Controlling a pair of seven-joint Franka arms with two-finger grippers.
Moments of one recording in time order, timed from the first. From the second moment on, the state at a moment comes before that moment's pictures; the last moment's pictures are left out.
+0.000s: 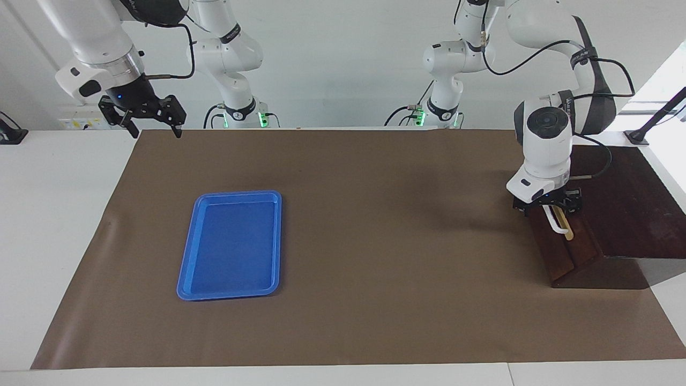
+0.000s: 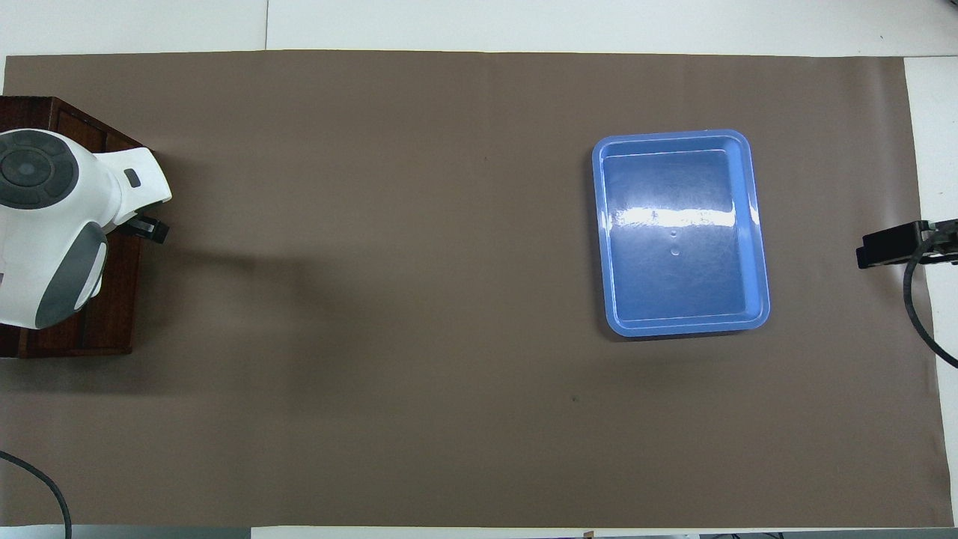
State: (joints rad) left arm 0.03 0.15 -0.08 -1.97 0.55 2.16 0.06; right arm 0.05 -0.08 -0.09 -1.65 -0.03 1.52 -0.05
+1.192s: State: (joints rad) left arm -0.18 0.15 -0.09 -1.97 0.39 2.16 -0.34; right arm 0.05 -0.08 -0.09 -1.65 -0.03 1.52 -0.05
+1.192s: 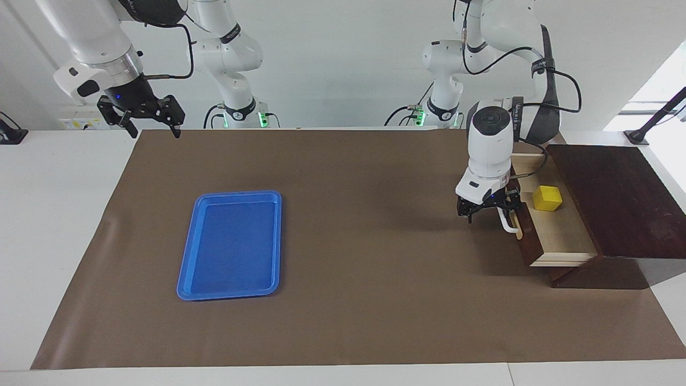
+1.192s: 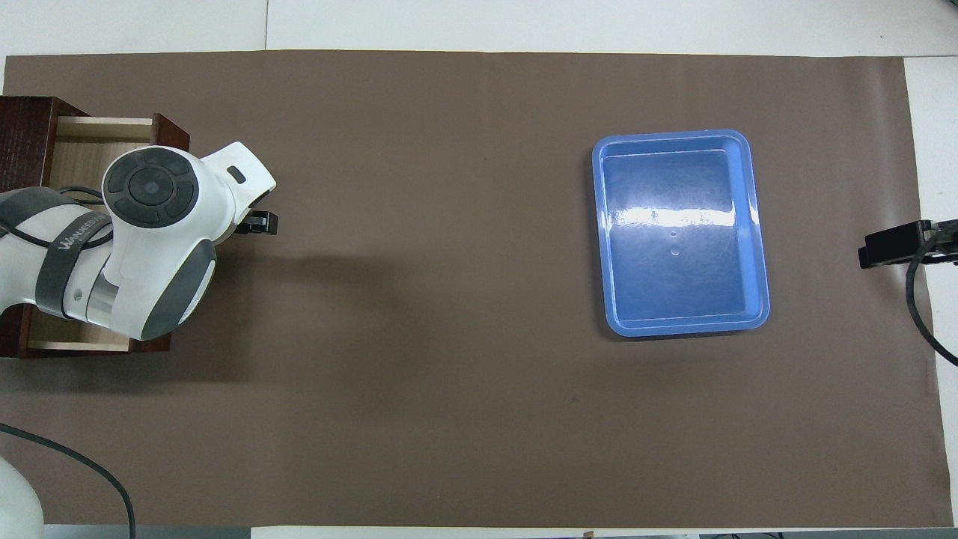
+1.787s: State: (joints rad) left arm -0.21 0.17 -0.09 -1.85 0.30 2.01 -0.38; right arm 0.05 -0.08 -0.09 -1.65 -0.03 1.52 -0.05
